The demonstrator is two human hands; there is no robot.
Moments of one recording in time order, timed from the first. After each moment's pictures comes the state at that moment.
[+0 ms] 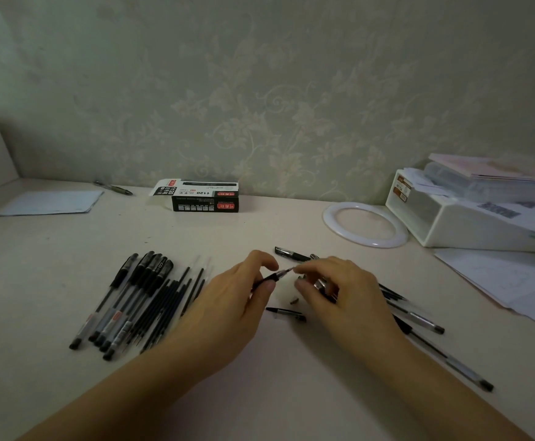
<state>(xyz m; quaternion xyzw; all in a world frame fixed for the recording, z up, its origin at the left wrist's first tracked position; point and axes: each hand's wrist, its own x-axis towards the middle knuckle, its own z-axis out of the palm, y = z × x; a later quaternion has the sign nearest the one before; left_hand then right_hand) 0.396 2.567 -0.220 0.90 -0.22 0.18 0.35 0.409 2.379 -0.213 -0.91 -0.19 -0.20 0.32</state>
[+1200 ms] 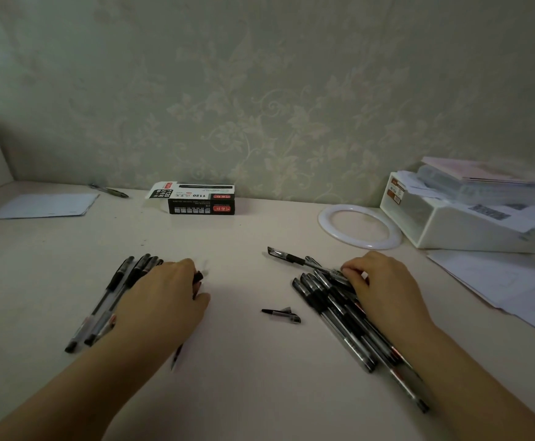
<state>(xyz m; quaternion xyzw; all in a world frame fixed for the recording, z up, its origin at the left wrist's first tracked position) 0.404 2.612 -0.205 0.99 0.05 0.11 0.10 0.440 2.327 -0.218 -0.95 -0.06 -0.22 0.21</state>
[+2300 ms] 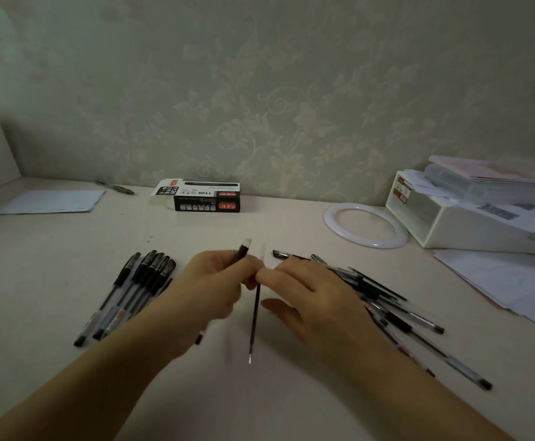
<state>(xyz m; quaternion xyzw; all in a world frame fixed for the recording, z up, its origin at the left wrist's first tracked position) 0.399 2.583 -0.190 0.72 -0.02 -0.06 0.70 0.402 2.402 -0.209 -0.82 -0.42 -0.37 0.15</state>
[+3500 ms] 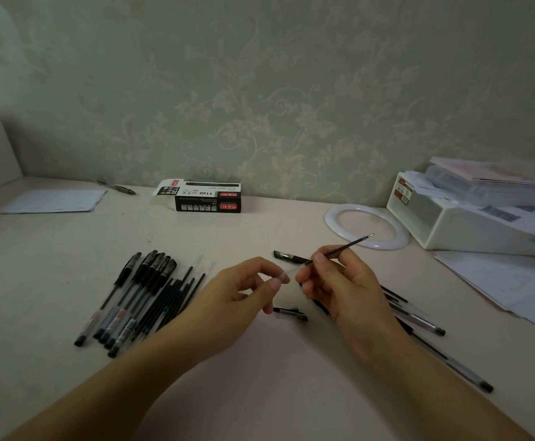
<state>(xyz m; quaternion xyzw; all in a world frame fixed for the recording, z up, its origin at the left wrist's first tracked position) 0.398 2.574 -0.212 0.82 -0.18 0.01 0.55 0.414 2.388 -0.212 -0.65 -0.11 -0.02 0.75</state>
